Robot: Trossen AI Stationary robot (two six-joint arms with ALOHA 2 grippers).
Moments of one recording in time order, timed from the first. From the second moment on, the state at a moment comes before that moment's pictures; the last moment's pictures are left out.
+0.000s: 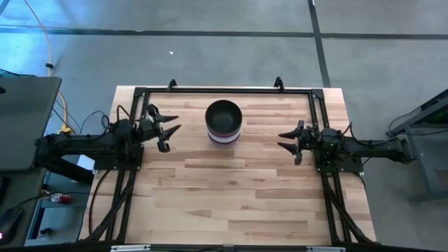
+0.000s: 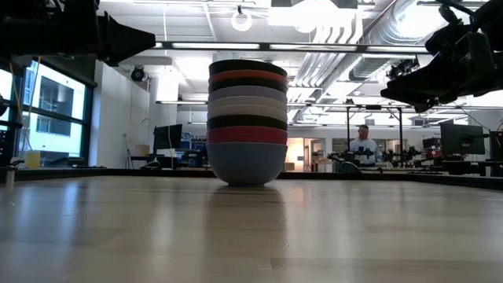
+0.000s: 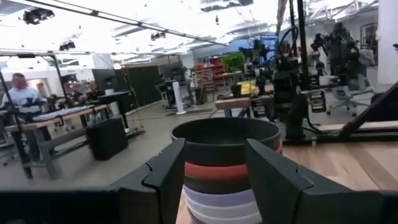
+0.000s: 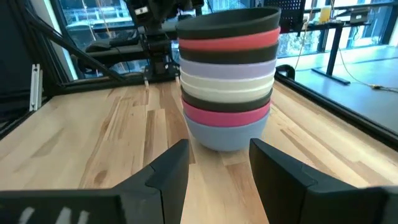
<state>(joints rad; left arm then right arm) 0.28 0.42 0.11 0.47 -0.16 0.21 -0.07 0.18 0.02 0.06 0.10 0.07</state>
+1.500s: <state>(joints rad) 0.10 0.07 0.01 0.35 -0.21 0.21 -0.07 0.18 0.02 0.04 0.10 0.10</state>
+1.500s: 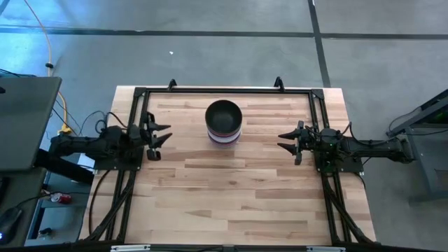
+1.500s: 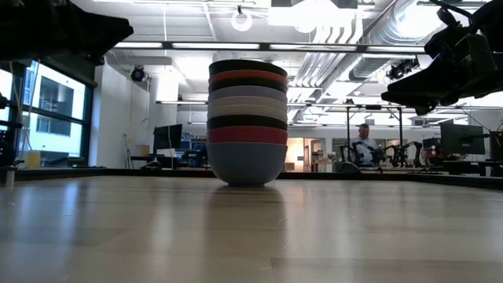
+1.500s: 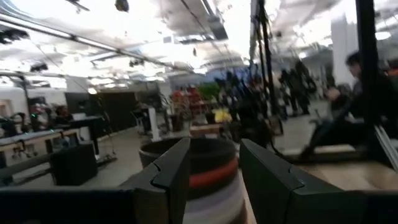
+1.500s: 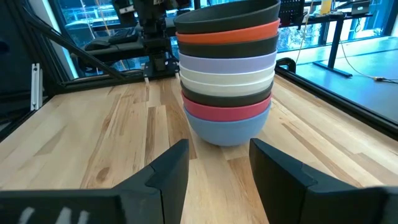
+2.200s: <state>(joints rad) 0.10 0.04 0.01 0.21 -0.12 0.29 -0.07 0.18 0.02 0.03 0.10 0.13</state>
